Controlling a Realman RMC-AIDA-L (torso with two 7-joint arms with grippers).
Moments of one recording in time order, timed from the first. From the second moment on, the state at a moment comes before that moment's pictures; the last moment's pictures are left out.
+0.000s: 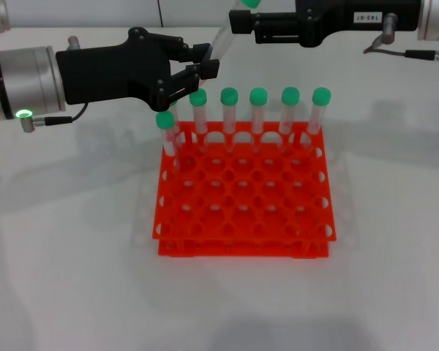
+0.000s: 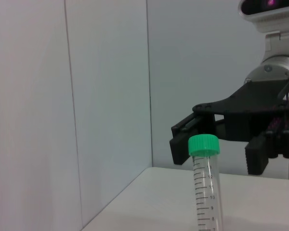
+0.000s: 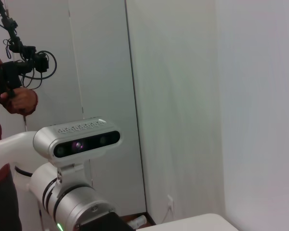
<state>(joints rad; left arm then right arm) -0.67 -2.03 0.81 0.63 1.77 1.51 -1.23 0.69 2.02 -1.15 -1.00 -1.57 -1.35 1.69</state>
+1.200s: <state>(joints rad) -0.67 -2.03 0.81 0.63 1.77 1.50 -1.23 0.70 2.02 -1.17 -0.99 -1.56 -1.32 1.69</state>
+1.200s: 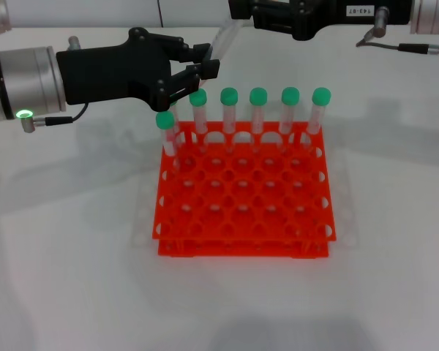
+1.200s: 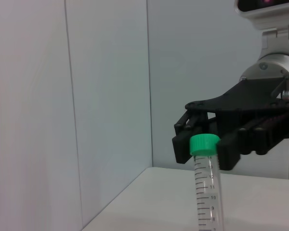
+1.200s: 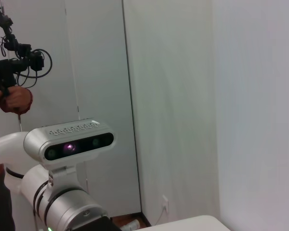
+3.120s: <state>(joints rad) -0.67 -2.04 0.83 0.63 1.78 1.50 -1.24 0.72 2.02 -1.18 -0.99 -1.55 -1.32 1.69</state>
